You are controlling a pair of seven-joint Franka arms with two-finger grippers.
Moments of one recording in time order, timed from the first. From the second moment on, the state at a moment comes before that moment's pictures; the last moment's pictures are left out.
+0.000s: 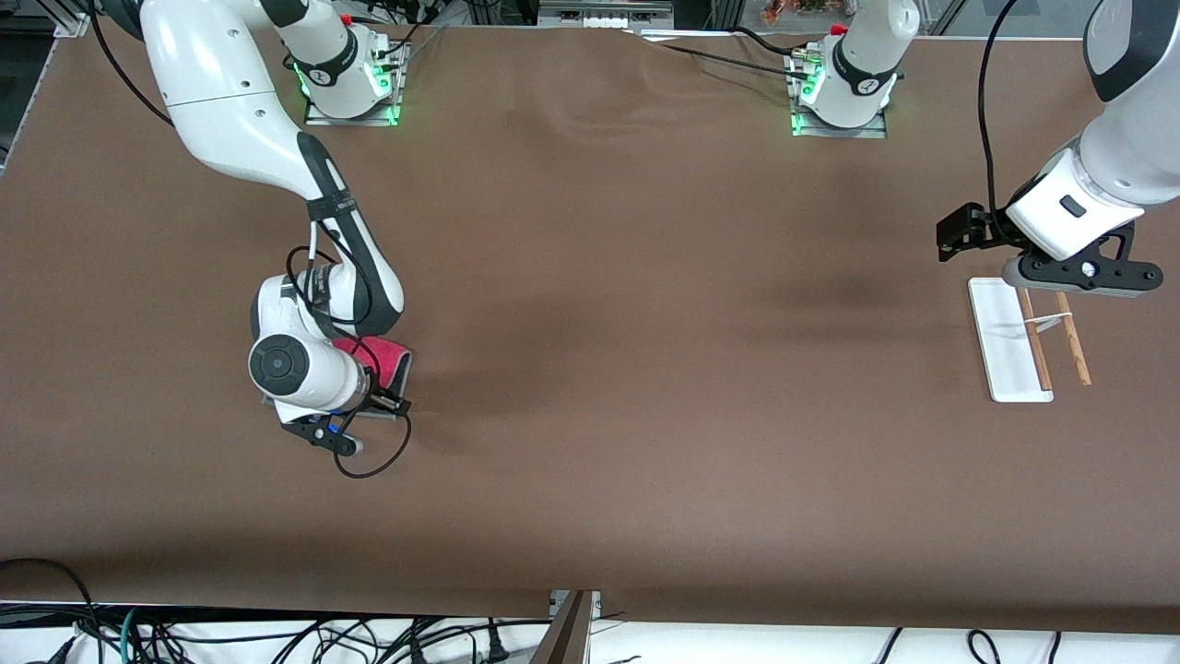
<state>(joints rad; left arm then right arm) 0.04 0.05 -0.15 -1.65 0.04 1.63 -0.02 0.30 0.78 -0.08 -1.52 0.06 2.21 0.60</state>
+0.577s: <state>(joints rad) 0.04 0.05 -0.15 -1.65 0.04 1.63 -0.02 0.30 0.78 -0.08 -1.52 0.06 2.21 0.59</state>
